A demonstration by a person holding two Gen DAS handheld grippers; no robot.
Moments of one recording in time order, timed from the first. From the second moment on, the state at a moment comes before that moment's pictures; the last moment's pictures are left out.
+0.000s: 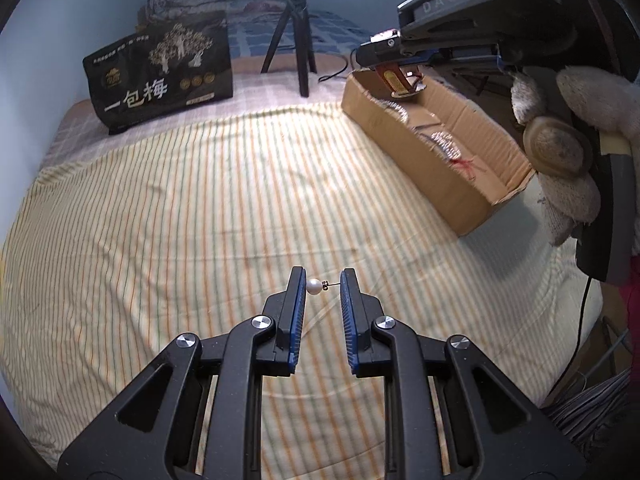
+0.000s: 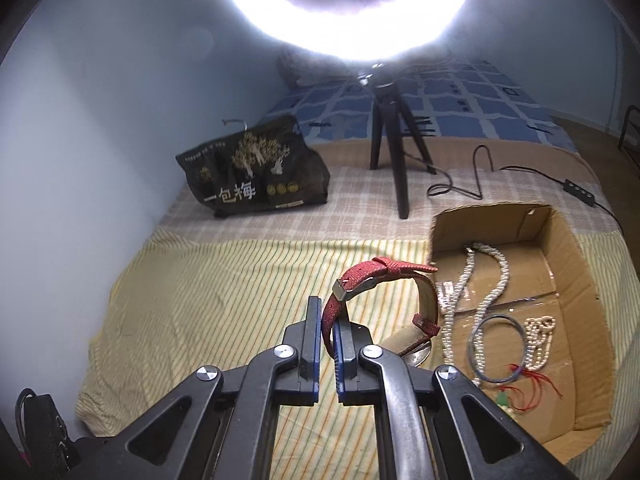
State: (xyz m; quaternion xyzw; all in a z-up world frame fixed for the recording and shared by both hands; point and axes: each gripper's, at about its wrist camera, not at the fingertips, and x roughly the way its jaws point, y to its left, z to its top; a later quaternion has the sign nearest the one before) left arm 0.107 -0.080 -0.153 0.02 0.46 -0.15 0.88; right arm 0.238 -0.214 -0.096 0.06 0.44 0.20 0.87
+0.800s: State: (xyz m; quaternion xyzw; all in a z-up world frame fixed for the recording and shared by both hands) left arm 0.135 -0.181 -0.122 0.02 0.42 -0.21 0.88; right arm 0.246 -0.320 -0.080 0.09 0.42 0.15 0.89
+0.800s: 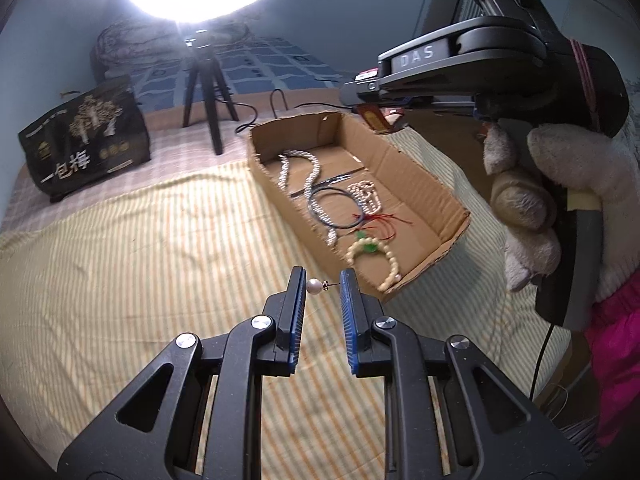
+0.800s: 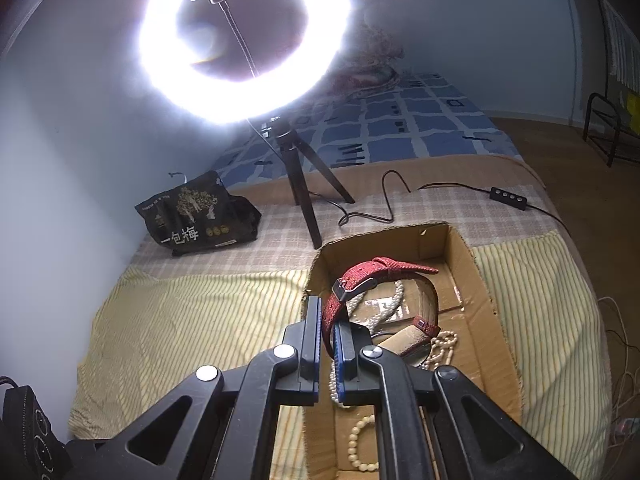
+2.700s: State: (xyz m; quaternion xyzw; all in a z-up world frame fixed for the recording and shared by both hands) left arm 0.175 -0.246 -0.146 0.03 0.42 -0.22 0.88; right arm 0.283 -0.365 -0.111 0.09 0.41 0.11 0.90
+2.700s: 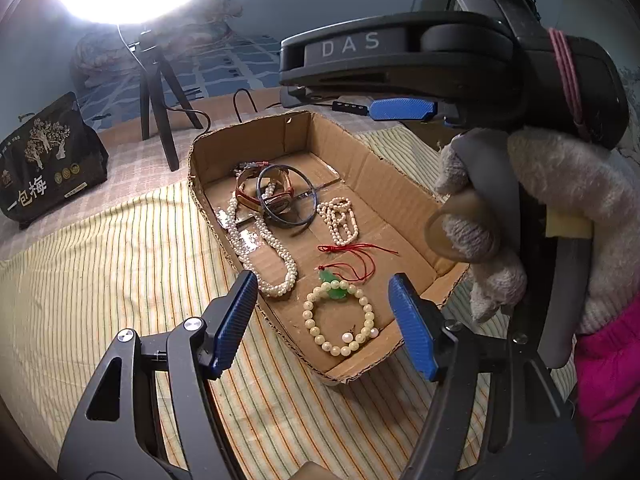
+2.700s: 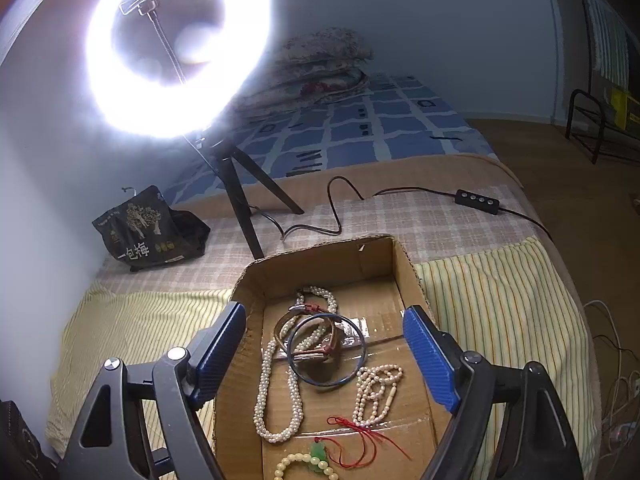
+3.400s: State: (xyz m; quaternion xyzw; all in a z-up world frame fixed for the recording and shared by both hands) left arm 0.160 -0.234 -0.125 0.03 0.40 -0.22 0.89; right arm 0.264 -0.358 -0.091 0.07 0.40 0.09 0.91
